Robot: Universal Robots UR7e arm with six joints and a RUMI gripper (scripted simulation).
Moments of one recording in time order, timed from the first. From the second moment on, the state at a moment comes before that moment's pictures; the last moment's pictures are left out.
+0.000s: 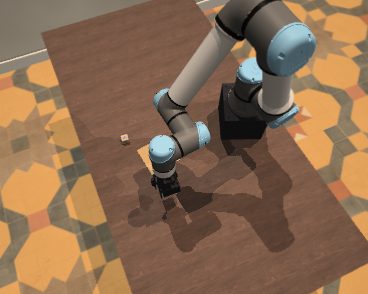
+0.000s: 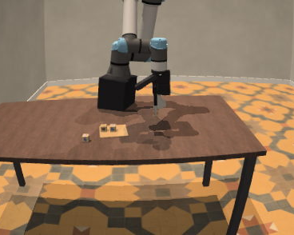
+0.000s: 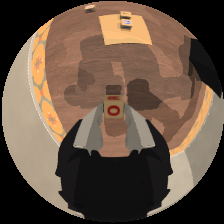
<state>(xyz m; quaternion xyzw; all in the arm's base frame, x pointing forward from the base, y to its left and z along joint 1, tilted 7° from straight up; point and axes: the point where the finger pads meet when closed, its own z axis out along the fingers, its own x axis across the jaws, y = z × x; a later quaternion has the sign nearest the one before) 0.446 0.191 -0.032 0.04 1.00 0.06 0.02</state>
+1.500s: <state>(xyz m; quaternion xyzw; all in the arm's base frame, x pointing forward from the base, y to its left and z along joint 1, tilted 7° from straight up) 0.435 0.176 -0.033 0.35 0.93 0.06 0.00</state>
